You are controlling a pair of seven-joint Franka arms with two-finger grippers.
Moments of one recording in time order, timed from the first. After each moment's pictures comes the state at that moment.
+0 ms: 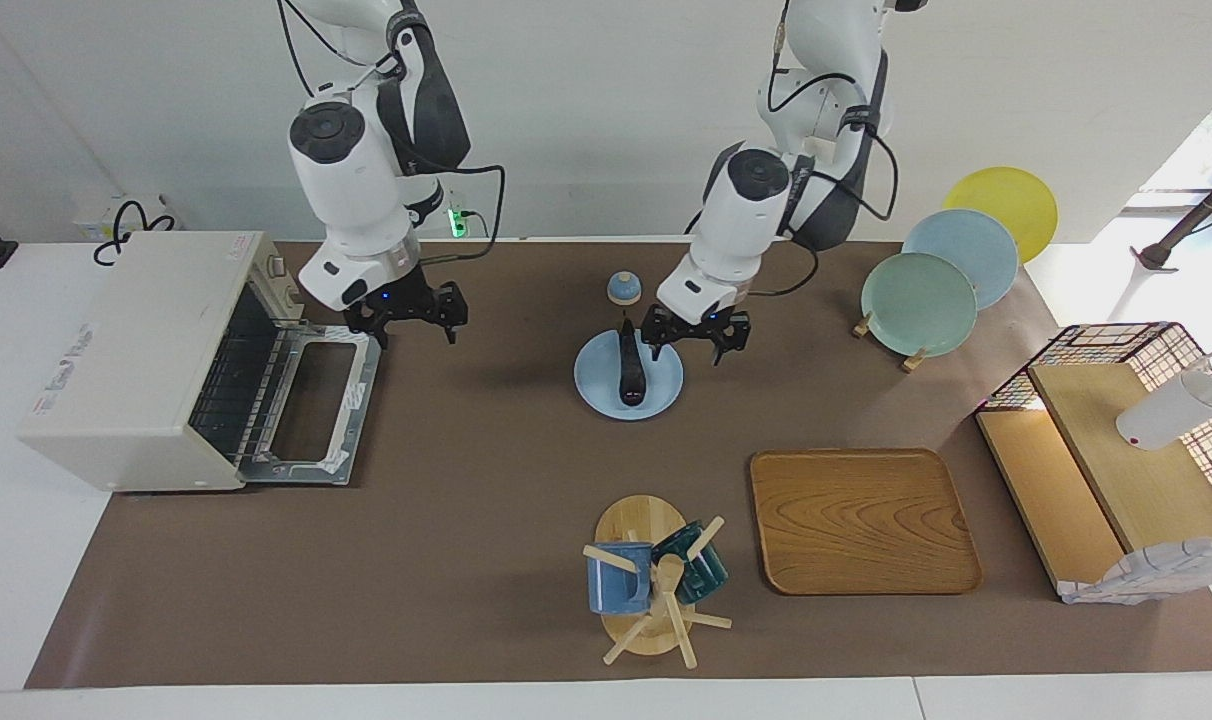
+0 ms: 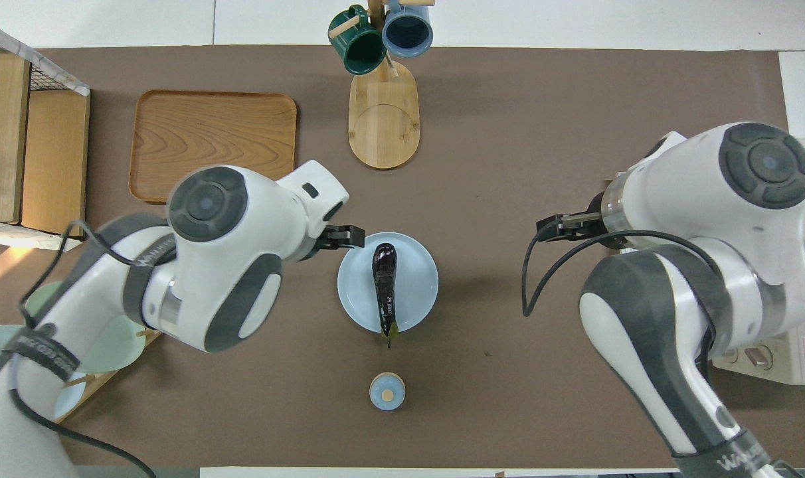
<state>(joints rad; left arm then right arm) -0.46 0.10 -0.06 -1.94 -0.11 2.11 -0.36 0.32 -0.01 -0.04 -1.96 0.04 1.97 0.19</state>
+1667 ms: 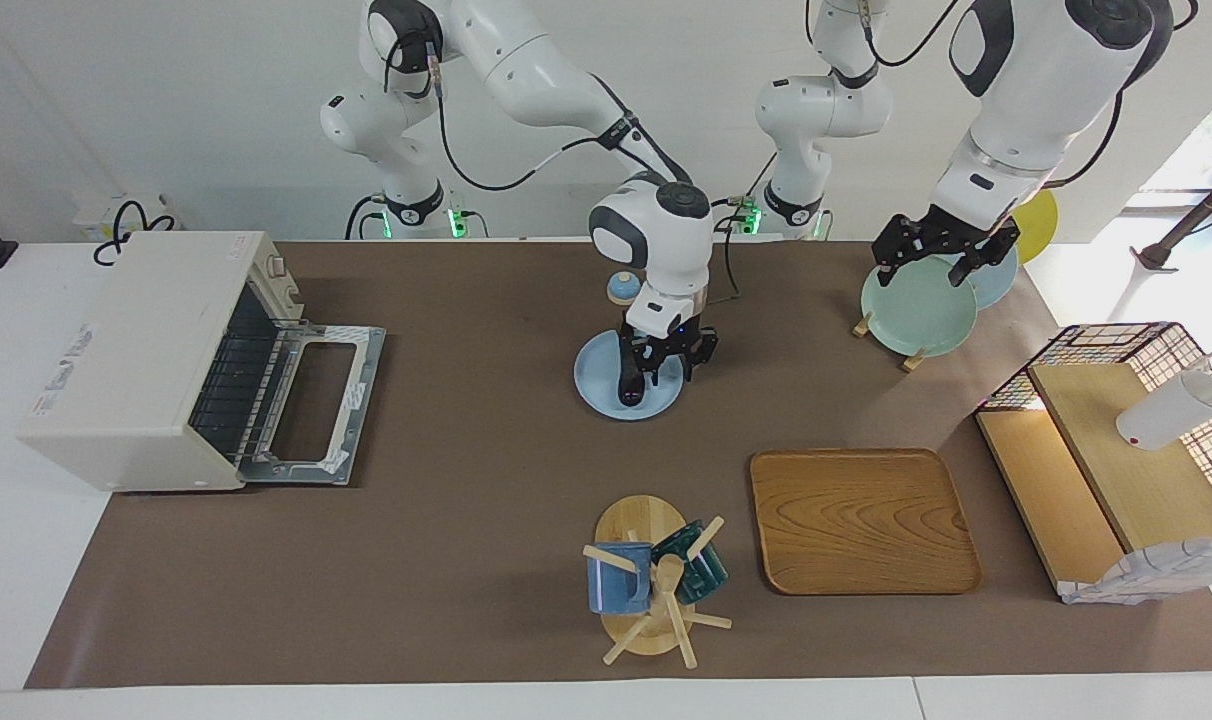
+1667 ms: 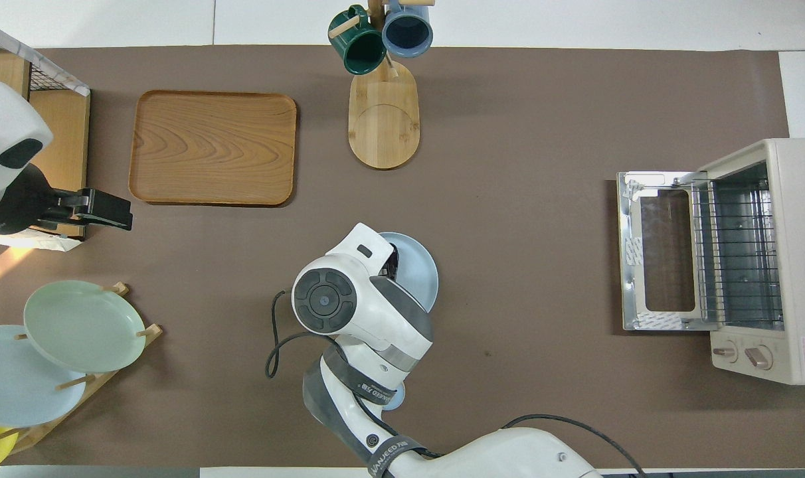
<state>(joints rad) -0.09 -0.05 -0.06 -1.69 -0.02 1.61 -0.06 0.85 0.51 -0.04 -1.73 -0.08 2.37 0.75</state>
